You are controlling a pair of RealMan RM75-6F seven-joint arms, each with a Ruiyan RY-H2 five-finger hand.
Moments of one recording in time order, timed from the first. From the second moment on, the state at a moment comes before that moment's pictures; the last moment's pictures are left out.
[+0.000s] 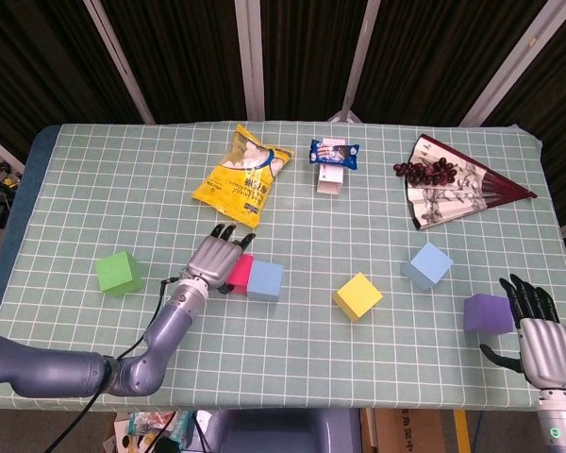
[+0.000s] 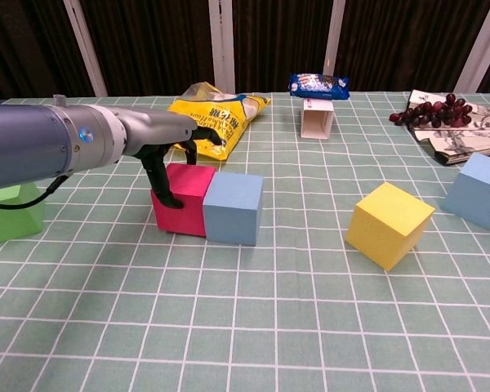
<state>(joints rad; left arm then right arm) -1.08 -1.55 -0.17 -1.68 0.47 1.03 0.85 0.05 -1.10 0.06 -1.72 -1.43 1.44 -0.03</state>
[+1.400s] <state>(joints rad) -1.10 -1.61 -0.14 -1.72 0.47 1.18 0.92 0.05 -1.10 0.06 -1.72 -1.44 1.44 -0.02</state>
